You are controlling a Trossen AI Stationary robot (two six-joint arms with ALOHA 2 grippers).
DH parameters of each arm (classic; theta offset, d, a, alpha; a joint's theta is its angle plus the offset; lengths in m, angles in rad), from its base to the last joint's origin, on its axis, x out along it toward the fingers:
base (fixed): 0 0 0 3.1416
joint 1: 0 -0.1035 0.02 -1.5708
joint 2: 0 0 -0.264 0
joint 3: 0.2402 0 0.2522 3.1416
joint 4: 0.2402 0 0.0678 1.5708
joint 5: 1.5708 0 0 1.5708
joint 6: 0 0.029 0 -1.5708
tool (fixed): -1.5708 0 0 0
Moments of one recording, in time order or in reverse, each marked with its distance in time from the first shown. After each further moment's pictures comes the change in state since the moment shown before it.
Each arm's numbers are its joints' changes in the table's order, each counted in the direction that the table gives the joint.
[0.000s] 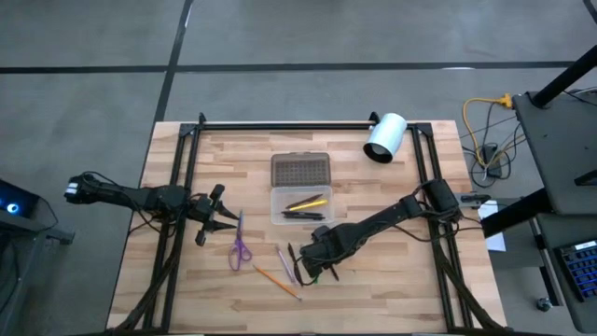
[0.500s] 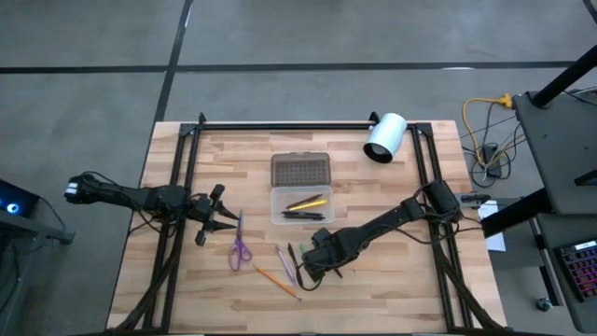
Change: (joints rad) left arm 0.000 0.000 0.000 0.000 0.000 0.000; right arm -0.019 -0.002 -0.002 0.002 -0.084 -0.054
